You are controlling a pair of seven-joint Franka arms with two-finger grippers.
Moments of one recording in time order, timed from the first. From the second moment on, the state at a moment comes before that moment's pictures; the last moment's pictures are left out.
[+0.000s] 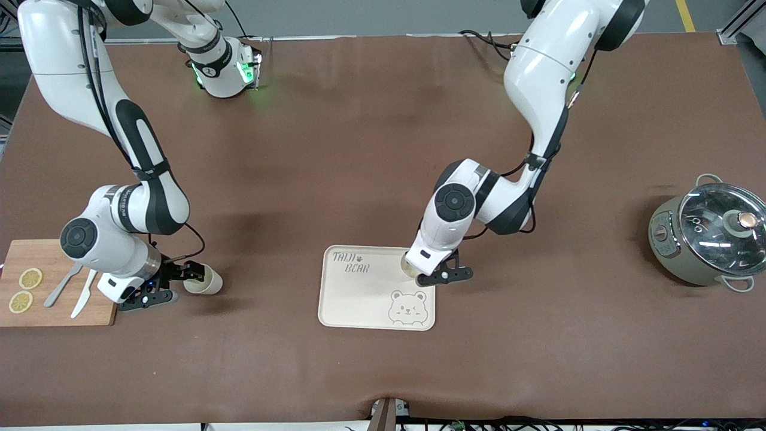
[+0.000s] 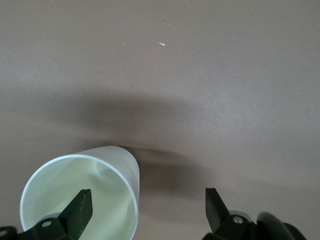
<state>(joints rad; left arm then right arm) -0.57 0.83 -0.04 -1.37 0.04 2.33 -0.77 0.01 0.63 -0.02 -1.73 0.08 2.42 -0.27</state>
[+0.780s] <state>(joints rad) -0.57 0.86 -0.03 -1.35 0.04 2.37 -0.77 0.02 0.64 -0.02 -1.73 0.08 2.44 -0.27</state>
